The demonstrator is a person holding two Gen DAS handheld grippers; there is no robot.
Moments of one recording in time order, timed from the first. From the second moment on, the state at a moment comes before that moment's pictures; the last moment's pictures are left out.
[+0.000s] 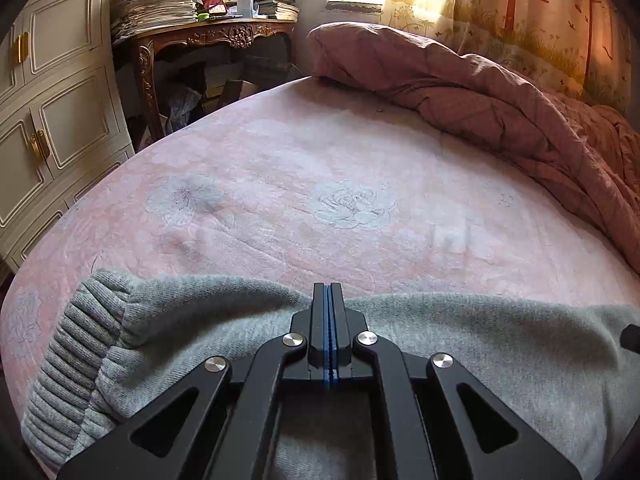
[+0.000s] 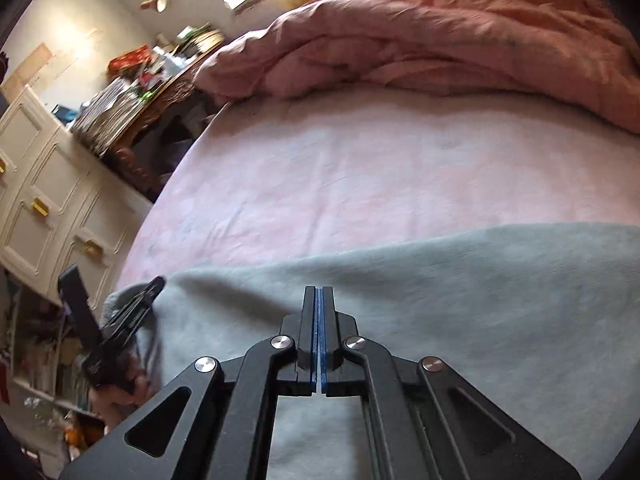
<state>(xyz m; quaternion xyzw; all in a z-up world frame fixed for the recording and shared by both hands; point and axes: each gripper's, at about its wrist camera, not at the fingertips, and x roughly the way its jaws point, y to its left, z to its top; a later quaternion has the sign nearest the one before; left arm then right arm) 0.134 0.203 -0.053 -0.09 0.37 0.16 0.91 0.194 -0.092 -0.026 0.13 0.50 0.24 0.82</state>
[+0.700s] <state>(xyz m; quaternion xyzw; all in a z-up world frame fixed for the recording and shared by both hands) 0.131 0.205 -0.054 -0.09 0.36 0.16 0.91 0.204 -0.186 -0.013 0.08 0.44 0.07 0.89</state>
